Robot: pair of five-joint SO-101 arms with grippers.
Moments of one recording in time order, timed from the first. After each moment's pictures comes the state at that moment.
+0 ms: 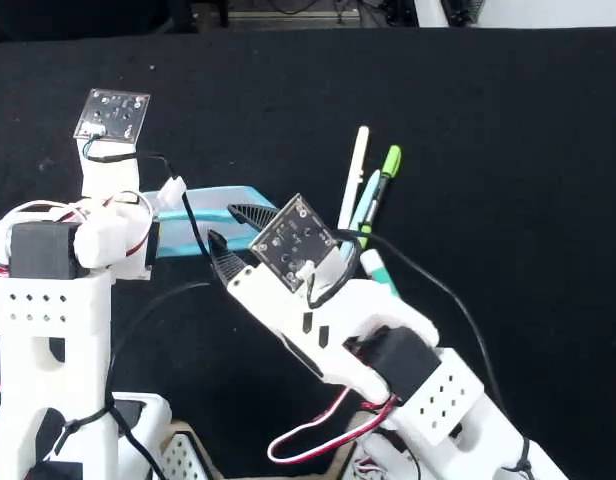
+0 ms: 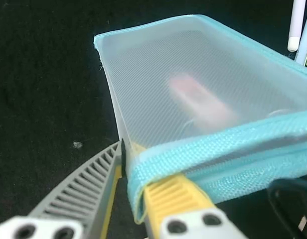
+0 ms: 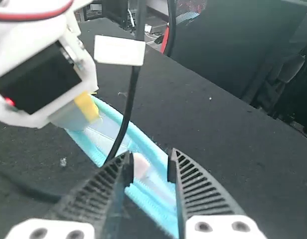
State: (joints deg) left arm -3.4 -38.6 12.0 95.1 -6.9; right arm -43.7 -61.0 51.9 38.4 8.7
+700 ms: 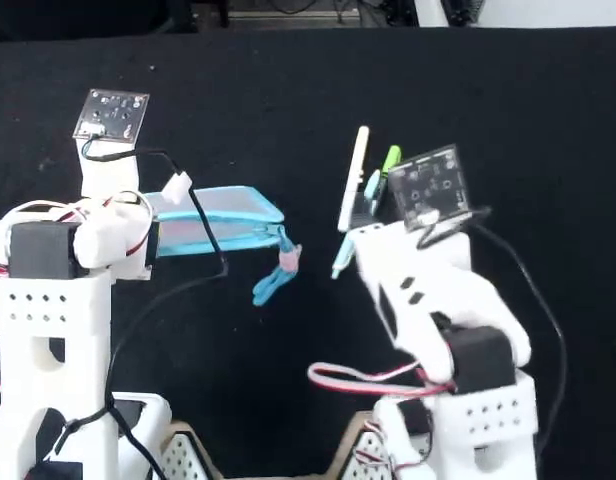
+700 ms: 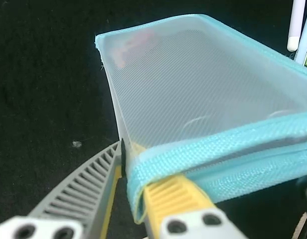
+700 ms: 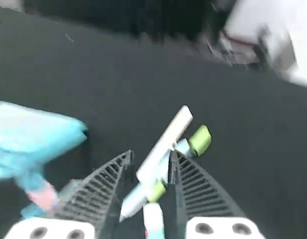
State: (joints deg) left arm -3.4 -38.6 11.9 95.1 -6.7; right arm -7.7 -65.5 46.6 61.9 8.8
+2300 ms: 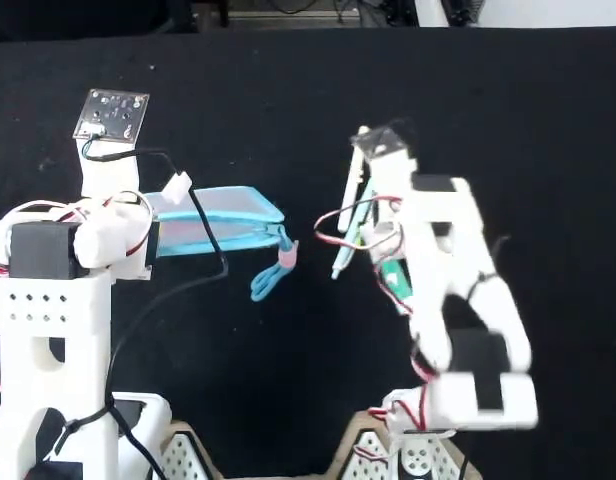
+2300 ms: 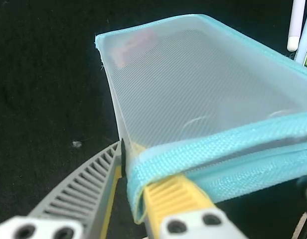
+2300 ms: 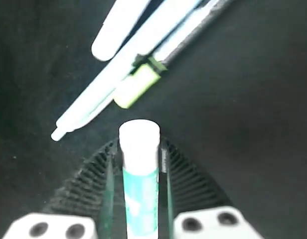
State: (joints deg) left arm -3.5 -38.6 11.9 95.1 -6.7; right arm 0.9 -1.8 28.9 63.8 22.3
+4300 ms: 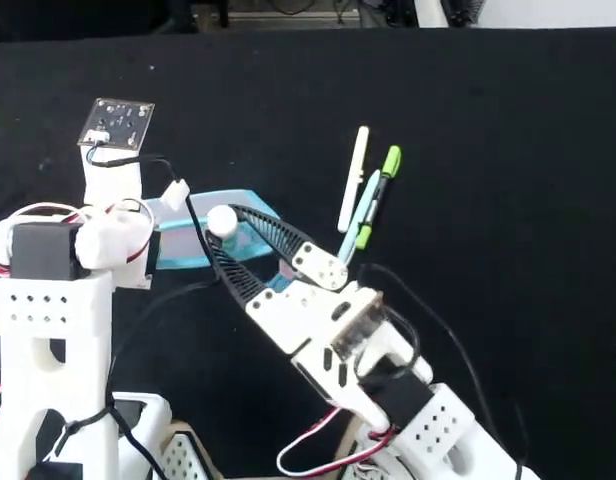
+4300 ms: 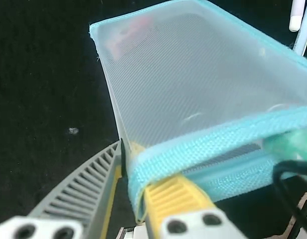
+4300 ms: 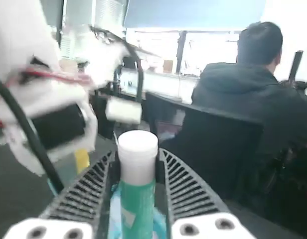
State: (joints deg) left arm -3.3 -38.6 11.9 99.2 -6.9; right arm -43.2 -82.0 83.7 -1.2 8.7
